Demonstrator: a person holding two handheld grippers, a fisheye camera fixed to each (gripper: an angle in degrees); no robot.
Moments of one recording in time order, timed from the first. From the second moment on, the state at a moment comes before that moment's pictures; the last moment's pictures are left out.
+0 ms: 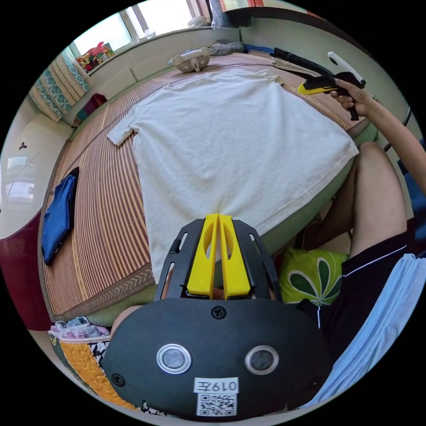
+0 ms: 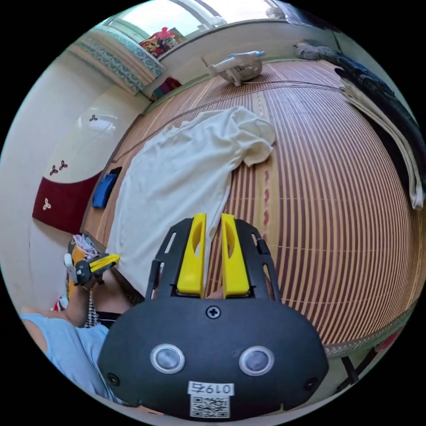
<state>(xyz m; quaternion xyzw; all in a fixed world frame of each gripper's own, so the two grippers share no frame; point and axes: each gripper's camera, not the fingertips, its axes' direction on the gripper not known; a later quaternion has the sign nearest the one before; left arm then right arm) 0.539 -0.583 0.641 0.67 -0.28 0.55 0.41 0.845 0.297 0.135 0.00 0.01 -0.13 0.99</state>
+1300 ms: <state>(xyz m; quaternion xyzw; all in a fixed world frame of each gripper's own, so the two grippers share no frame) 0.456 -0.615 0.308 0.57 0.09 0.57 0.59 0.738 0.436 0.137 0.00 0.13 -0.13 0.98</state>
